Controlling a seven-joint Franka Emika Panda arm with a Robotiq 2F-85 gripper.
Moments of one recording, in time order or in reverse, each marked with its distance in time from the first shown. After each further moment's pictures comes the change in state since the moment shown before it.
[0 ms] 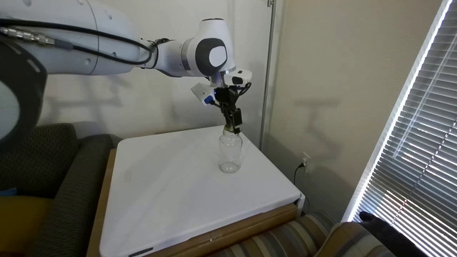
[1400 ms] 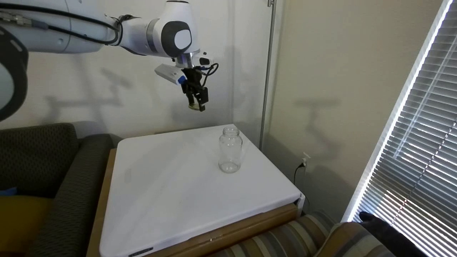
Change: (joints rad) arm 0.143 -0.057 0.106 -0.008 0.036 -0.004 -0.227
